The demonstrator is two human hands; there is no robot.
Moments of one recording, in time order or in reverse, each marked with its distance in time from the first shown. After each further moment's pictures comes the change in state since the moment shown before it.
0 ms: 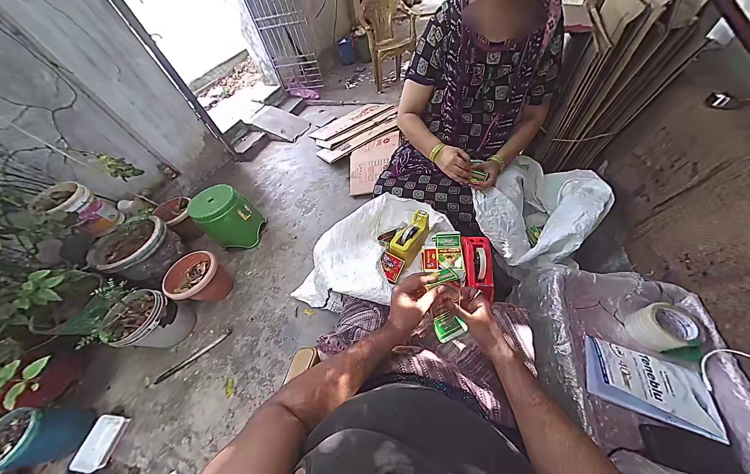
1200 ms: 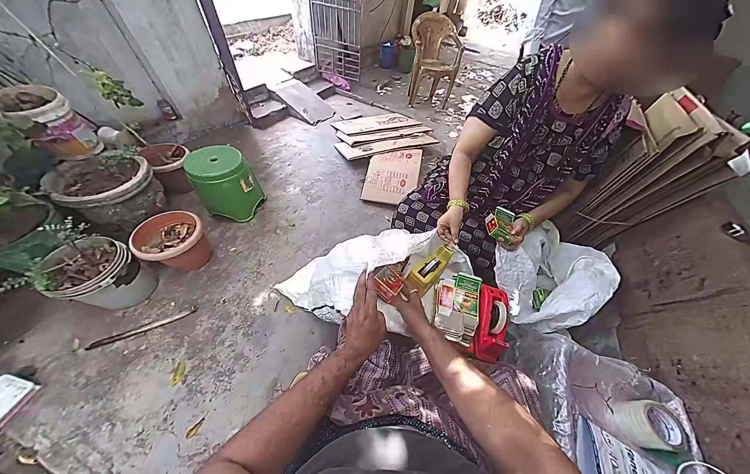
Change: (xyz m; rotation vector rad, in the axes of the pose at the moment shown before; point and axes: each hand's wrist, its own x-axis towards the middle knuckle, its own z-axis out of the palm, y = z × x) left_hand 0.000 -0.010 -0.143 0.913 0.315 0.016; right_hand 0.121 0.042 0.190 -0.047 -0.152 0.297
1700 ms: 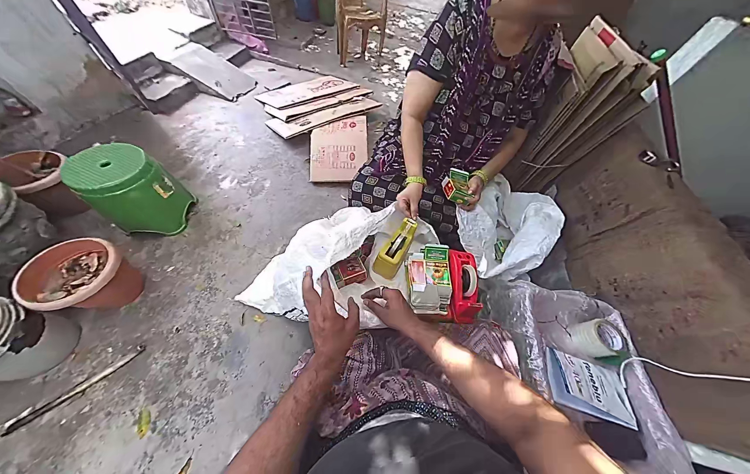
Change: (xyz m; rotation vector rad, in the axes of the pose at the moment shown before) left_hand 0.008 -0.019 0.002 -0.025 0.112 -0.050; right_hand -0.014 0.010 -0.031 -0.578 -0.159 -0.311
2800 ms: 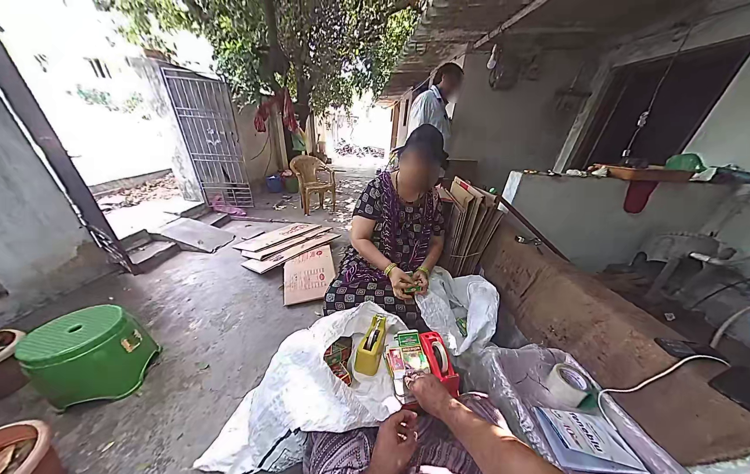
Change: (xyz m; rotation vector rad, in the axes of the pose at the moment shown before) left_hand -0.089 0.038 0.080 -0.695 -0.982 -0.107; right_hand -0.070 0.039 -0.087 -1.074 -0.107 0.191
